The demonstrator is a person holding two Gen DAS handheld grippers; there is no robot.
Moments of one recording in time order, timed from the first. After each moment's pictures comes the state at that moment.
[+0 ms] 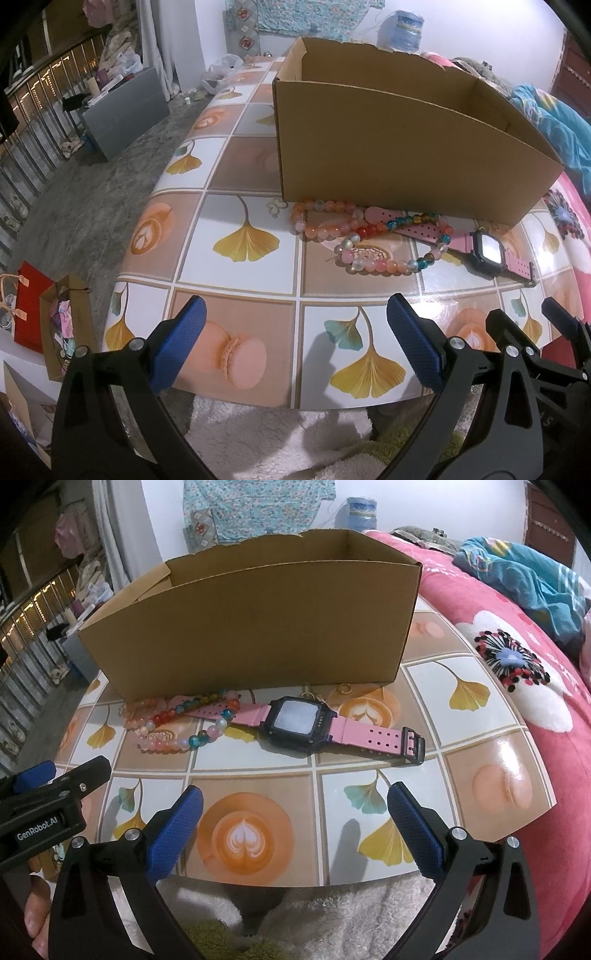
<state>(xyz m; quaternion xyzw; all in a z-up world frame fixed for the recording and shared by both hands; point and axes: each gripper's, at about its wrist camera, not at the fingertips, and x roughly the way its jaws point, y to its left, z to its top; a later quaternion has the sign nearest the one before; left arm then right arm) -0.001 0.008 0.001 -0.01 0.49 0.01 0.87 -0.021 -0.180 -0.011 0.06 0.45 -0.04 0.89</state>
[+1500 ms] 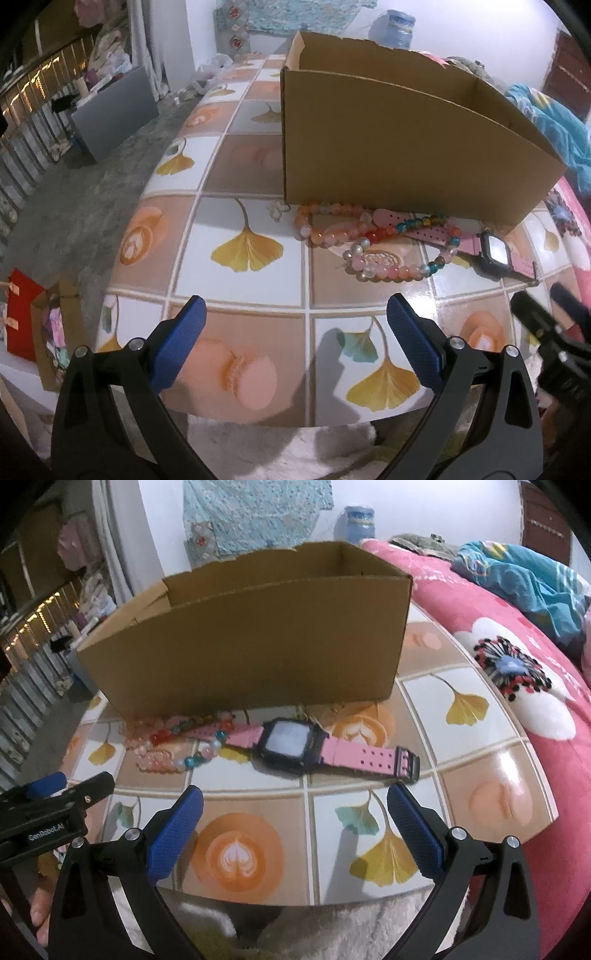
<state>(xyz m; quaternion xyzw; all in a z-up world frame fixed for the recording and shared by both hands) 0.008 0.022 -0.007 0.00 0.48 -0.02 0.88 -0.015 -0.192 -0.006 0.07 0.42 -0.03 0.91</state>
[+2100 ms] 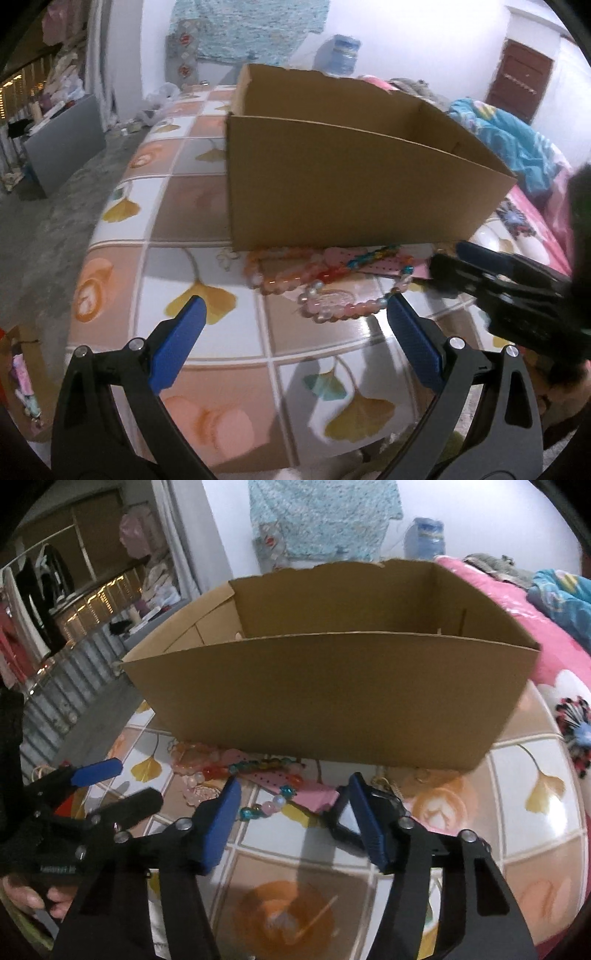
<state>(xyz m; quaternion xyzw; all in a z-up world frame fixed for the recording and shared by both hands) 0.027 0.018 -0.007 -0.03 0.42 -0.14 0.89 0.039 -0.169 -0.004 0.06 0.40 0.10 0.91</state>
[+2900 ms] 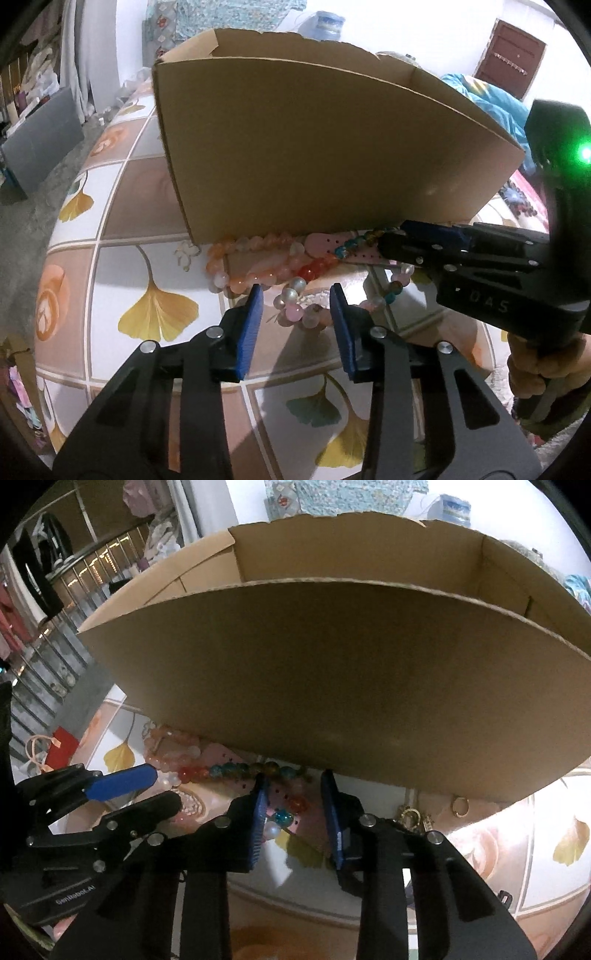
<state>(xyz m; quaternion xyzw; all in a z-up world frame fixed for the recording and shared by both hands) 0.054 -0.013 -0.033 -0.01 0.46 -0.17 0.87 0.075 -0.151 -0.032 0.02 0.47 0.12 0.87</state>
